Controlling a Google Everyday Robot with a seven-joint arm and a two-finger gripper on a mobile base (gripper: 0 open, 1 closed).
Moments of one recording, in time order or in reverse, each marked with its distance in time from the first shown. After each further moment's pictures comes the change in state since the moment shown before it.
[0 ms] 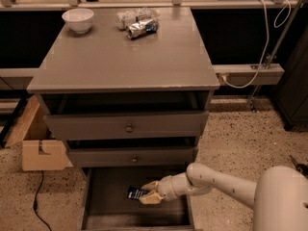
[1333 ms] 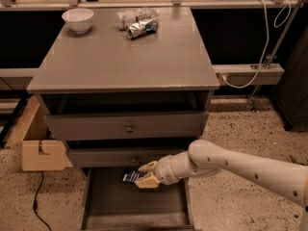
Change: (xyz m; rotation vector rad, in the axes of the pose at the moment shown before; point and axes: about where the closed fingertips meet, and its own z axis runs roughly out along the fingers) arm -0.143 0.072 -0.072 0.109 0.063 -0.059
